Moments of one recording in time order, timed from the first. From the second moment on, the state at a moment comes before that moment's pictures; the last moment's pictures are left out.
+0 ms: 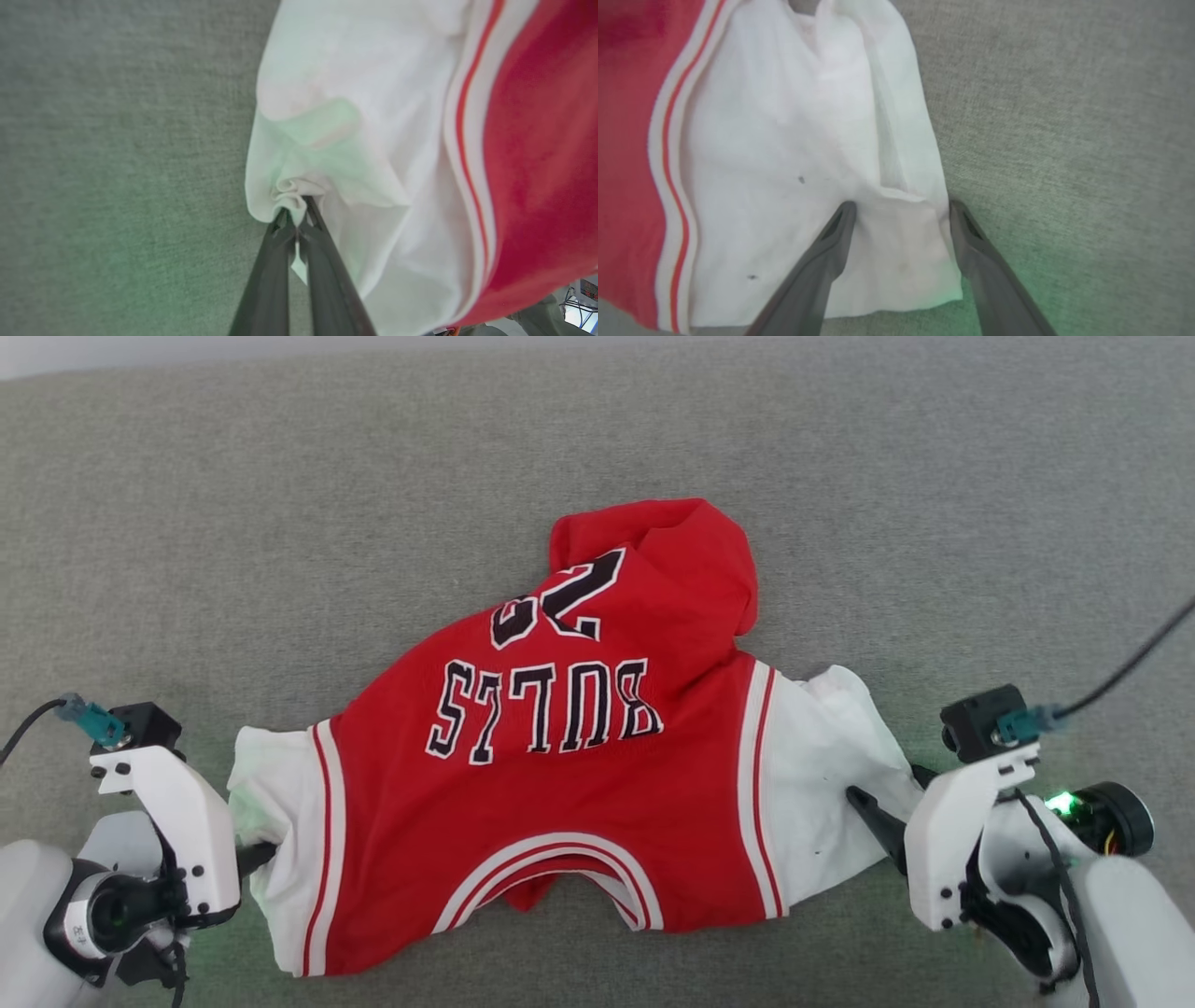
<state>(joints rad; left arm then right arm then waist) -0.39 0.72 -0.52 0.30 -1.13 0.10 0.75 -0.22 -0.27 0.19 0.12 0.37 0.13 0.66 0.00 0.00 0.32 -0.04</state>
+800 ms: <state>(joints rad) -0.51 0.73 -0.50 0.18 -1.11 0.07 0.74 -0.41 -0.39 0.36 0.11 0.74 0.13 0.82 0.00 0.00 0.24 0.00</state>
